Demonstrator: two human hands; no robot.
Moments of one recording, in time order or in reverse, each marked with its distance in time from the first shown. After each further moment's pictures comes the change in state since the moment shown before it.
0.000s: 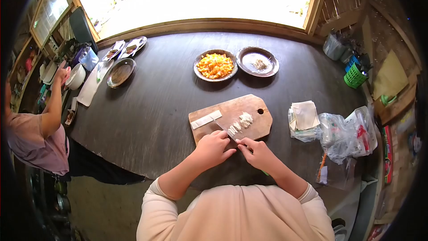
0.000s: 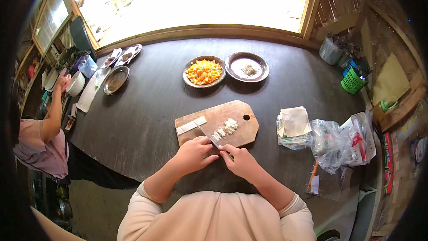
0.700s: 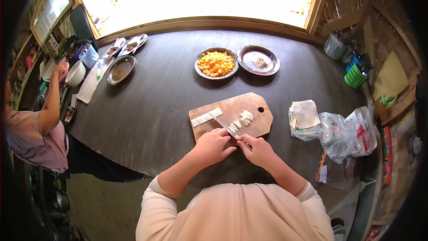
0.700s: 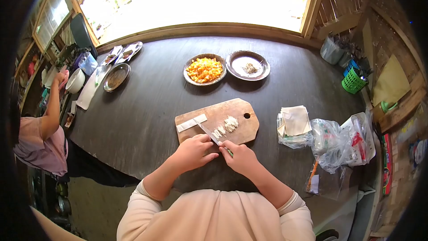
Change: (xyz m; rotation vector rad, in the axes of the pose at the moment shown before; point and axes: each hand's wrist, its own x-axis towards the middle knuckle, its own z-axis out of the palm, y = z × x) left_hand -0.001 -0.001 -0.001 -0.049 0.041 0.014; right_hand 0.005 0.010 0.006 -0.192 0.037 -0.002
